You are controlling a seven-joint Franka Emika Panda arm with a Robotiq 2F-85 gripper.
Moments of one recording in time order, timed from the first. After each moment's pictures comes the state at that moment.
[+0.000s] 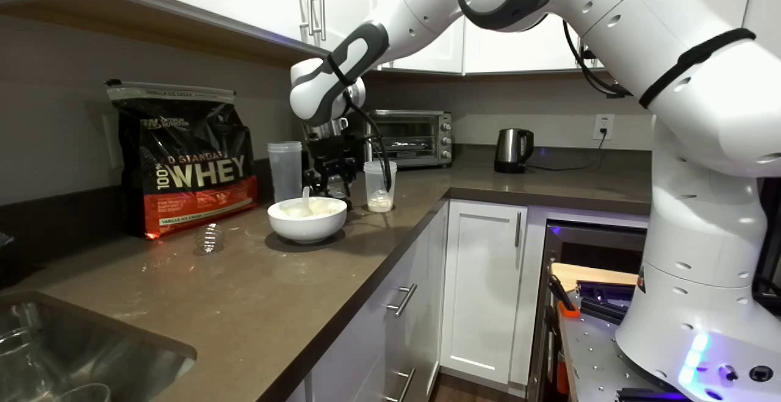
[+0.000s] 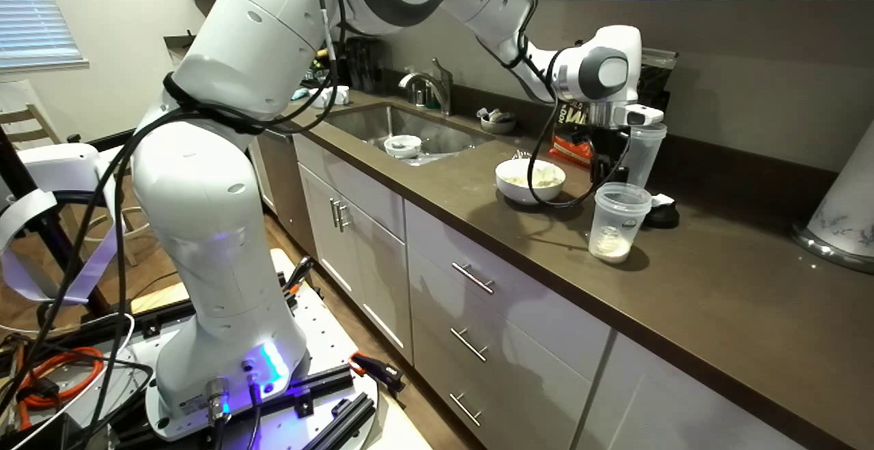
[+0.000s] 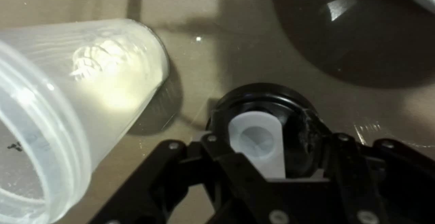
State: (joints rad) arm -0.04 0.70 -0.24 -1.44 -0.09 2.09 0.57
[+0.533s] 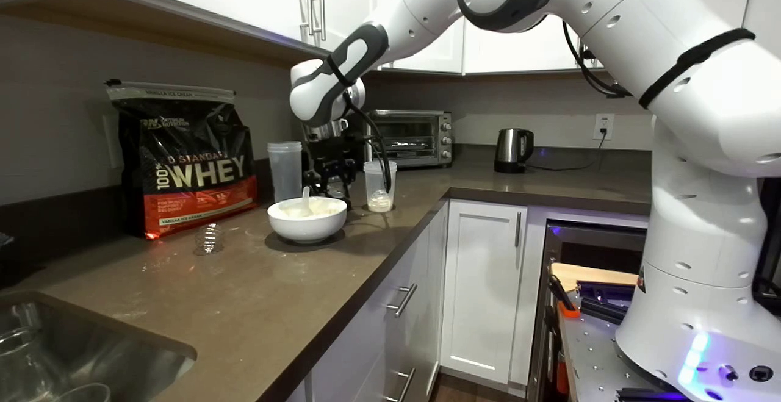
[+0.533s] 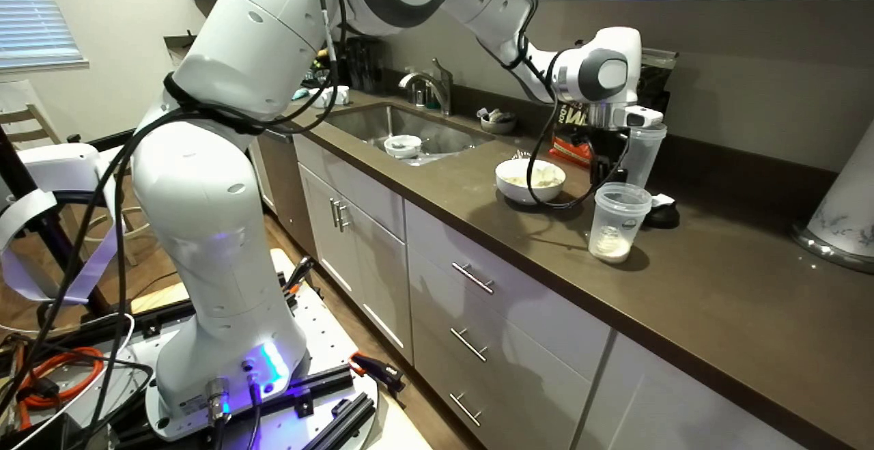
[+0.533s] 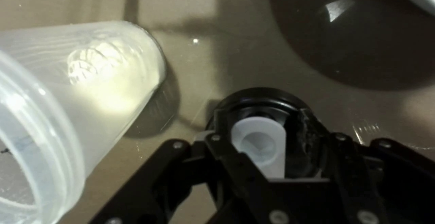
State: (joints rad) arm -0.04 0.71 -0.24 -1.44 -0.08 2.10 0.57
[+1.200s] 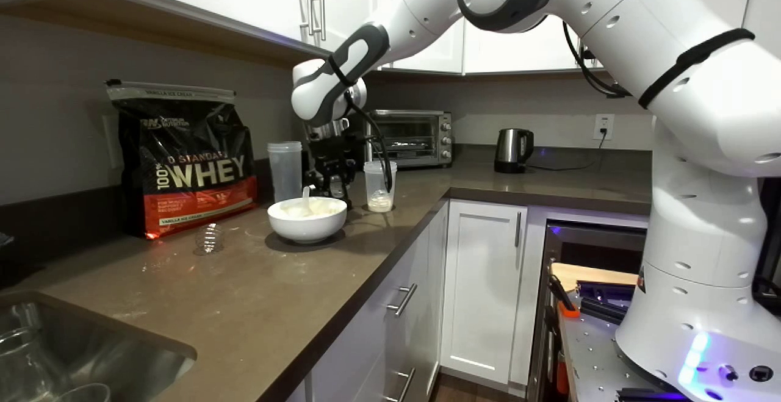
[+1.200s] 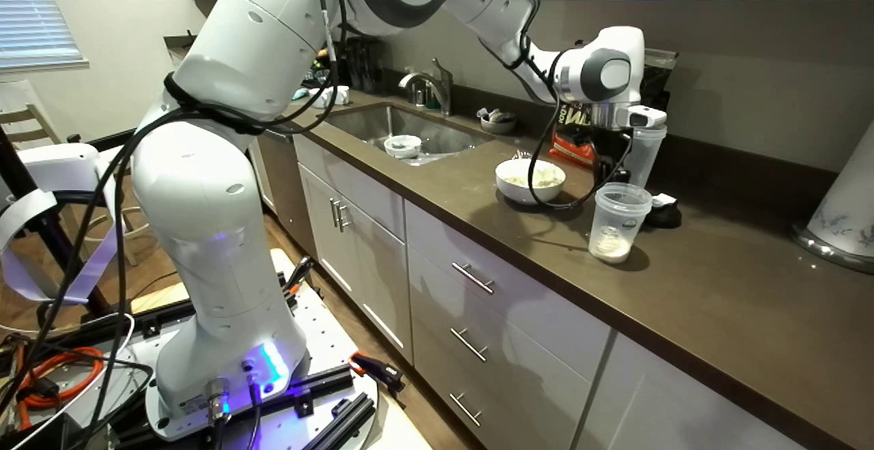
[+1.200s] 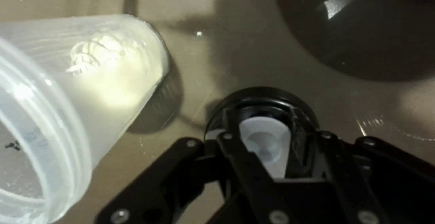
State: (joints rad) arm -0.05 0.71 -0.24 -1.44 -0.08 2.11 0.57
